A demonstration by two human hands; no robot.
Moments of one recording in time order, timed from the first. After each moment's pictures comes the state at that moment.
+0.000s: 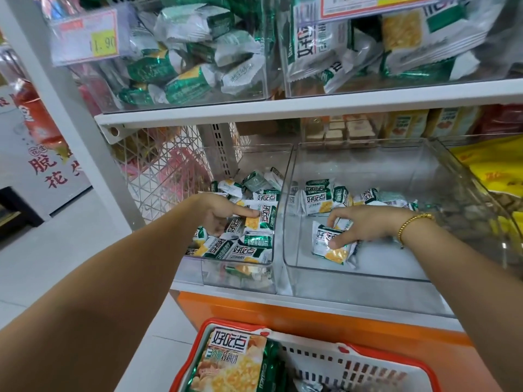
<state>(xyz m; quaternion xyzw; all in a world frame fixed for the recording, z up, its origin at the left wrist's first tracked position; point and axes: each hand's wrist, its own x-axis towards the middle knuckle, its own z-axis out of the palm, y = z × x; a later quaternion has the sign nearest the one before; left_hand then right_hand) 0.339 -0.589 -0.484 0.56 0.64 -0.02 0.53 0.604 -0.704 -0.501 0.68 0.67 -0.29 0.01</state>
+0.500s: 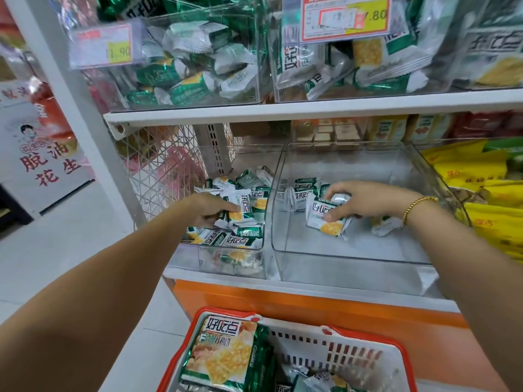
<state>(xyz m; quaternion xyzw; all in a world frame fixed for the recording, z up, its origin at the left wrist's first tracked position) 0.323 -0.618 -0.480 0.58 0.64 0.14 0.48 0.609 -0.737 -0.458 0.68 0.66 -0.29 -0.14</state>
